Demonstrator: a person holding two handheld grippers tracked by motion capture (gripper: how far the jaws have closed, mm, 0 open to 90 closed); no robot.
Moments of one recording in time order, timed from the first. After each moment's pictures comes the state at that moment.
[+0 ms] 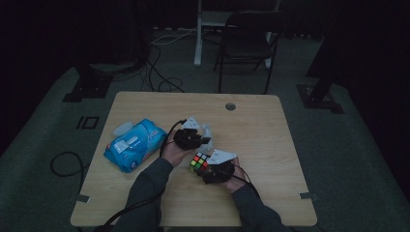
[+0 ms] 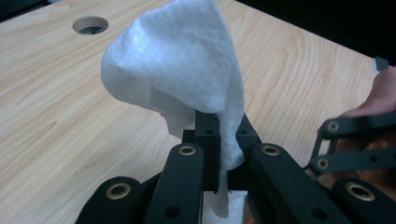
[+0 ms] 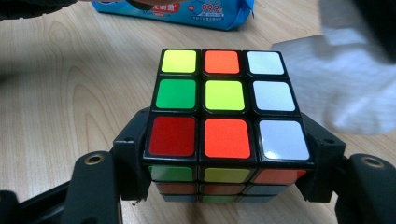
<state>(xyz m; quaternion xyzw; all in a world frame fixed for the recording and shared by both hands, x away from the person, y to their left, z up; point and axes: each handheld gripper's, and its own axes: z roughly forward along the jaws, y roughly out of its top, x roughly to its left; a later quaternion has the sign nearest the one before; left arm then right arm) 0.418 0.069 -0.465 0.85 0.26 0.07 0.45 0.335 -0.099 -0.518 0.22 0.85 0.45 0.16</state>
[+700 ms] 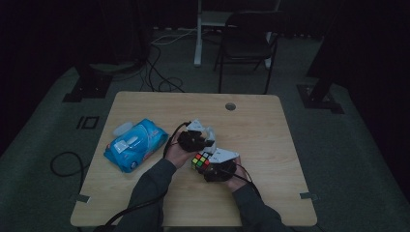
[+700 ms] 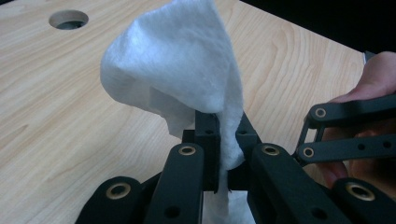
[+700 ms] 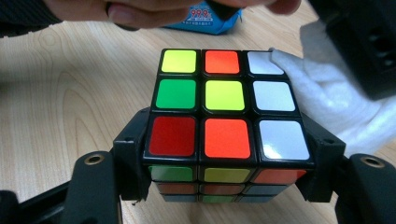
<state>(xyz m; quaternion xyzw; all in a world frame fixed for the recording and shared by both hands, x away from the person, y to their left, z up) 0.415 0.058 -0.472 0.86 0.25 0.06 0.45 0.337 -0.104 -0.515 0.23 0.85 0.45 0.17</state>
